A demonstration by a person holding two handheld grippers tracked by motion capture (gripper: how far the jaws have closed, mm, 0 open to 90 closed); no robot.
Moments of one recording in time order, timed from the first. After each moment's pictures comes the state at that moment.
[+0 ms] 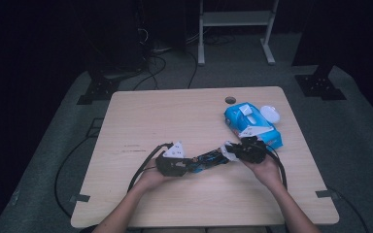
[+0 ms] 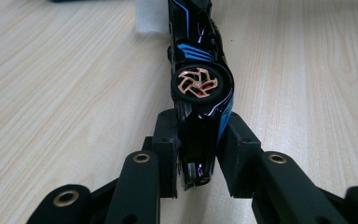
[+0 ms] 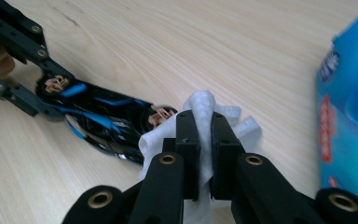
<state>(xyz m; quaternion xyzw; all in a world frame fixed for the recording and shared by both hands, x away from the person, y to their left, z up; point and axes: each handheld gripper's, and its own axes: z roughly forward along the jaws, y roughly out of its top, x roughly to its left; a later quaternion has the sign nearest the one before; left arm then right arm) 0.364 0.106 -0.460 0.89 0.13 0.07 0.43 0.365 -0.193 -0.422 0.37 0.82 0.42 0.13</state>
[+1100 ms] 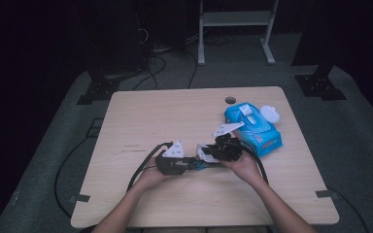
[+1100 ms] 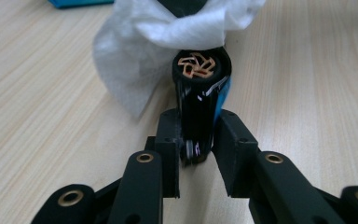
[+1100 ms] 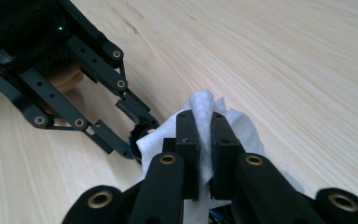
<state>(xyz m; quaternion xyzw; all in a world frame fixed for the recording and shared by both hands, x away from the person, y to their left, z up) 0.367 0.109 -0.459 0.89 0.12 0.09 0.44 0.373 -0.125 -0.411 0.30 0.85 0.42 0.09</state>
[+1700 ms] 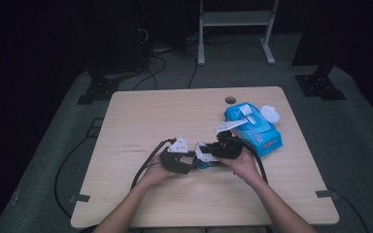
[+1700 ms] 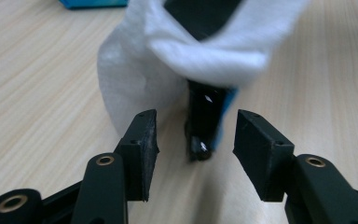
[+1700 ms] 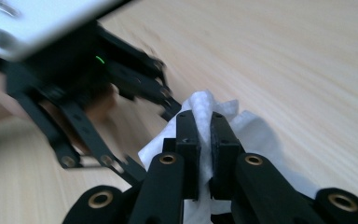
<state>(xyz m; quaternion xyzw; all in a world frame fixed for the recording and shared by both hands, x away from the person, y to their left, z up) 0.380 0.094 -0.458 0.88 0.15 0.07 0.44 0.382 -0.127 -0.413 0.32 0.83 0.46 0.03</state>
